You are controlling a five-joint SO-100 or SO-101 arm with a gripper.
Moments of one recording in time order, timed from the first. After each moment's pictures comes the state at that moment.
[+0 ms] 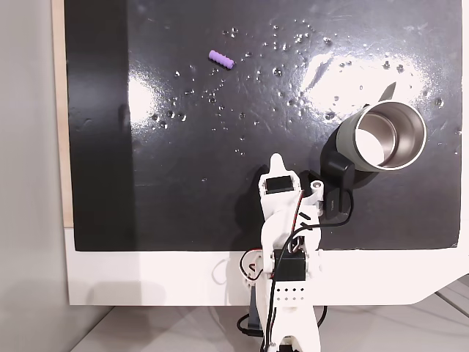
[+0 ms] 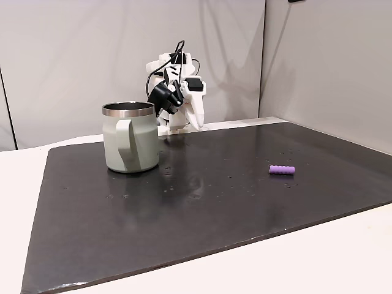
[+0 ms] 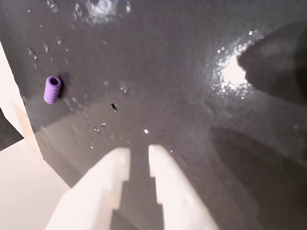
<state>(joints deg) 0.5 181.6 170.2 51.6 -8.6</state>
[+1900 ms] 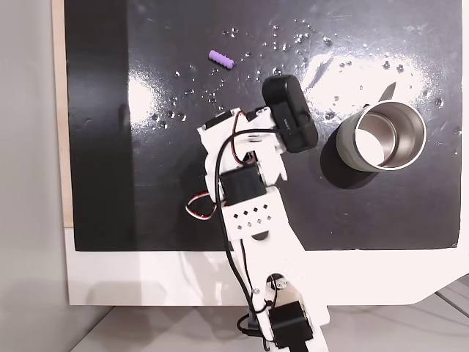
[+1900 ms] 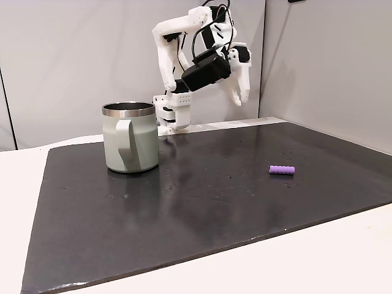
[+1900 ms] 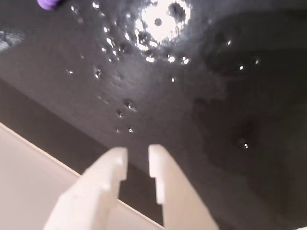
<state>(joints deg) -18.6 114.6 104.9 68.0 -7.4</state>
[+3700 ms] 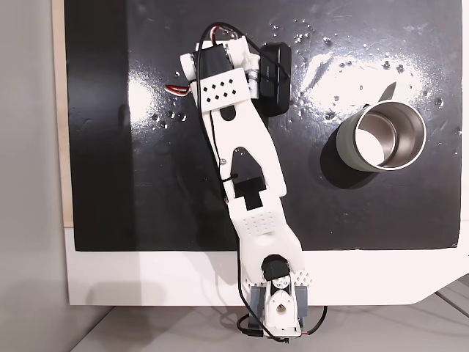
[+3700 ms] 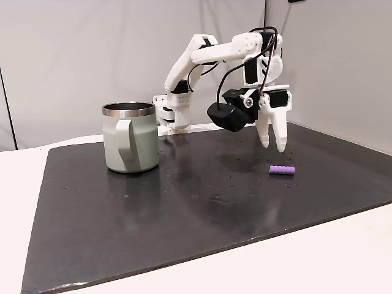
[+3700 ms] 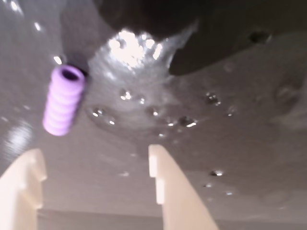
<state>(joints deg) -14.9 49.7 35.7 88.1 19.4</state>
